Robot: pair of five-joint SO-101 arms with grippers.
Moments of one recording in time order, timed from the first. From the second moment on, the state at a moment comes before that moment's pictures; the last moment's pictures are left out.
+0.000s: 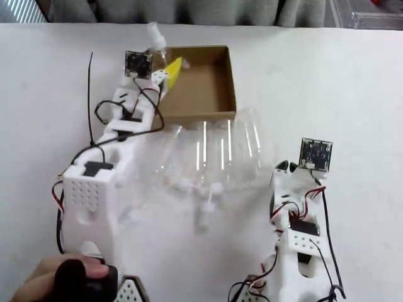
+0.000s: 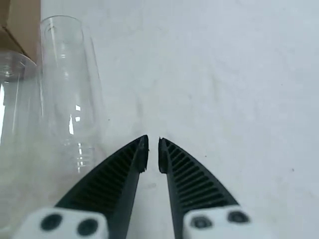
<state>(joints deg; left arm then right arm) 0.5 41.5 6.8 -29.7 -0.7 9.1 -51.2 89.8 5.5 3.7</state>
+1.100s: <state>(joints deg) 0.6 -31.0 55.3 8.1 -0.7 9.1 -51.2 90.5 5.5 3.7</state>
